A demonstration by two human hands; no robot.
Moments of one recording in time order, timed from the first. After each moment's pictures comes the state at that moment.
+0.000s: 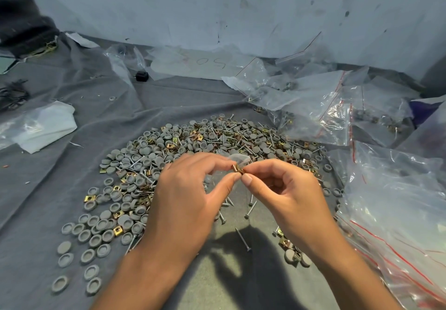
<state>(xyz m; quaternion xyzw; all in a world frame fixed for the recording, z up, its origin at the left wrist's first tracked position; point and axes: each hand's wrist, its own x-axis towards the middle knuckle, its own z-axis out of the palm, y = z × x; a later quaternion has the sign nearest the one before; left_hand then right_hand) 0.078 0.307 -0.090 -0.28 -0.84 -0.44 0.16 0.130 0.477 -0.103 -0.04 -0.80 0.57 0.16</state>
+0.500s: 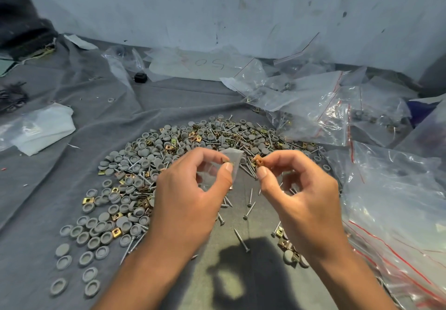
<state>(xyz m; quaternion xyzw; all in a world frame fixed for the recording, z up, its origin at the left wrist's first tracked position) 0.078 0.314 -0.087 -0.21 -0.82 -0.52 0.12 0.140 0.475 -0.093 -0.03 -0.81 0.49 0.32</state>
